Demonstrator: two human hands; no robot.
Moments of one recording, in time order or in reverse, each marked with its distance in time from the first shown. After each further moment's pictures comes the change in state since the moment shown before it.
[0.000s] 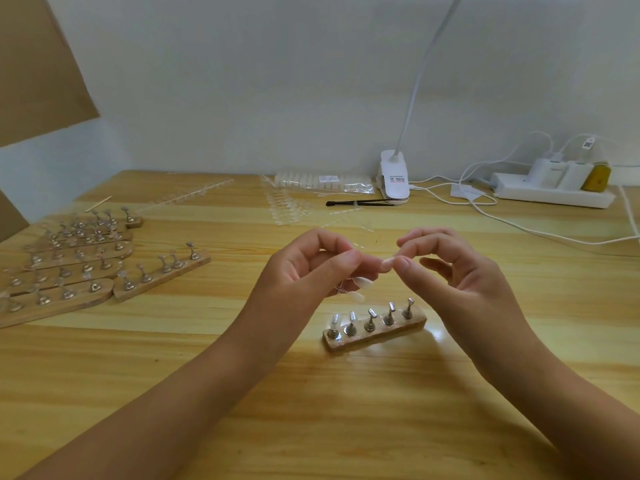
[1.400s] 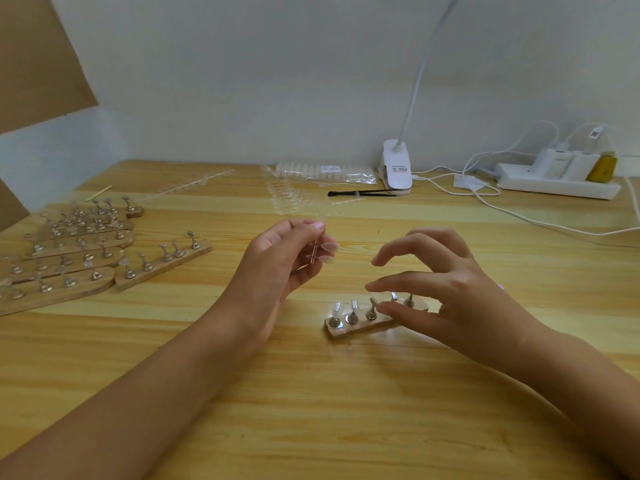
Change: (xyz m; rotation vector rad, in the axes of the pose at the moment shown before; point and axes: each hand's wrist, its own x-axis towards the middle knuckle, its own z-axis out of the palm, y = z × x) left_hand 0.014 -0.014 -0.022 -0.110 0.250 -0.175; right_hand 0.007 0.021 -0.016 -0.759 -0.345 -0.562
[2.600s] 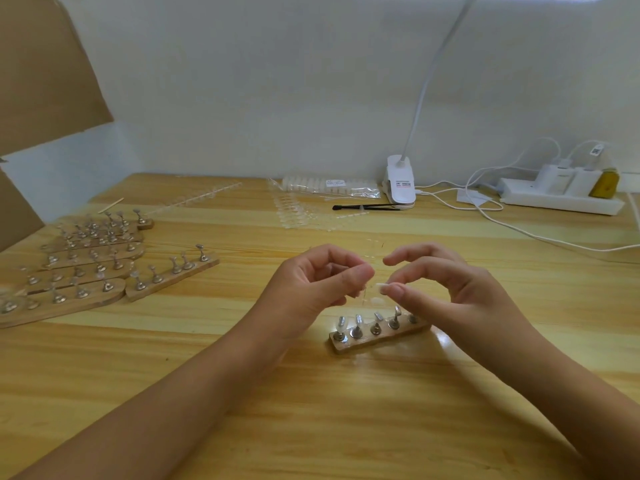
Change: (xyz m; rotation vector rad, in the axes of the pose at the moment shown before) left_hand -0.012 0.002 0.014 0.193 -0.196 0.031; right_hand 0.008 -0.020 -0.008 0.696 0.110 0.499
